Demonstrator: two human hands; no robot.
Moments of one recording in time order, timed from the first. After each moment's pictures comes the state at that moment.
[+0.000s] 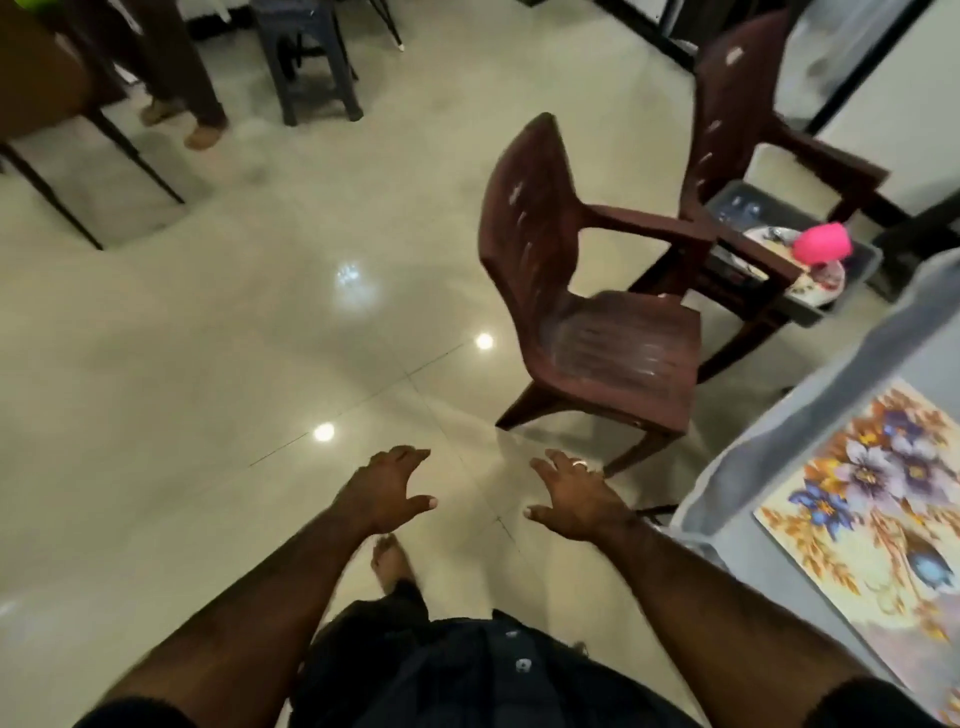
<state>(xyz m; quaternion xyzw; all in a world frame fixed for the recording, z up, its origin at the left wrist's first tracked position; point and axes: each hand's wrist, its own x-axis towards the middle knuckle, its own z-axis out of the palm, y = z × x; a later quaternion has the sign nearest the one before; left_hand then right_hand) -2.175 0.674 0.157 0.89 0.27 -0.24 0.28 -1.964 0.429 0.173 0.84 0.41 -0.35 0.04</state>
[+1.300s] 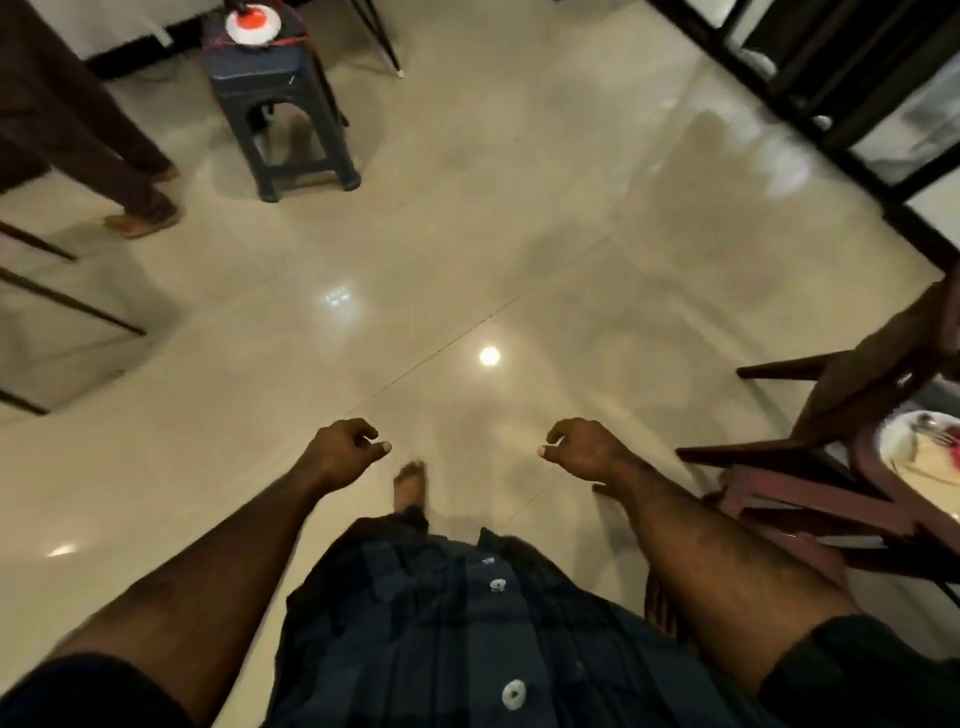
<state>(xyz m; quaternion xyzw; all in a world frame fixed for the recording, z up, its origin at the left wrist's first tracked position) -1.745 1.385 0.153 0.78 0.42 -0.21 0.41 -1.487 1.094 0.147 0.86 0.23 -0.44 -0.07</state>
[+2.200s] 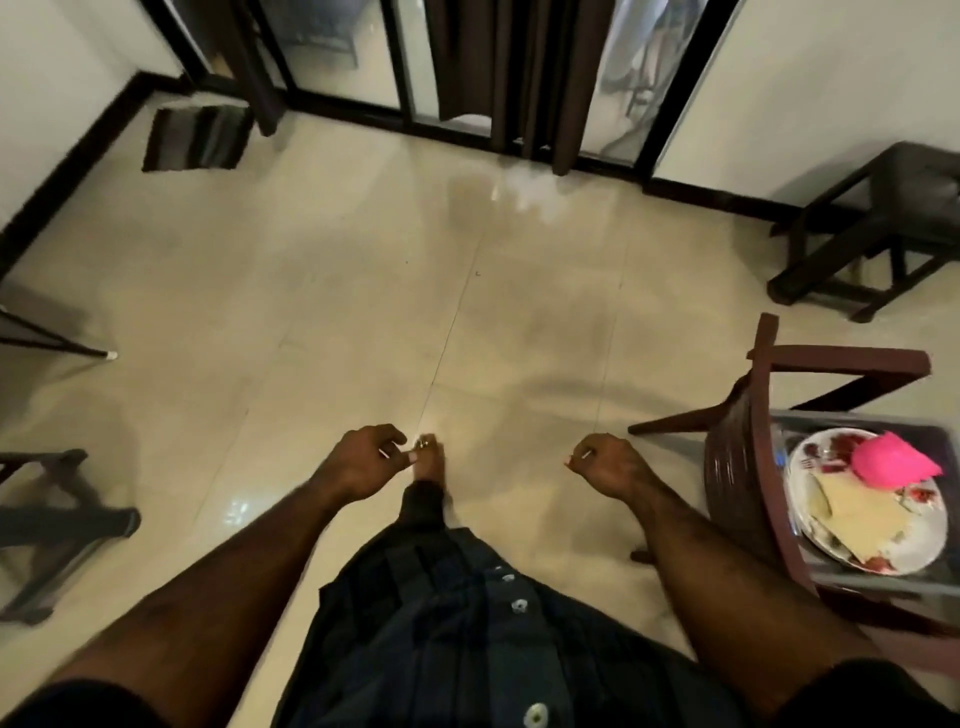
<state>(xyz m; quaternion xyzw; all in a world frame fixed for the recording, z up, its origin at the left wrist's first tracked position) -0.921 1.378 0.185 0.89 0.09 -0.30 0.32 -0.904 0.981 0.143 0.90 -0.11 -0.34 -0.25</state>
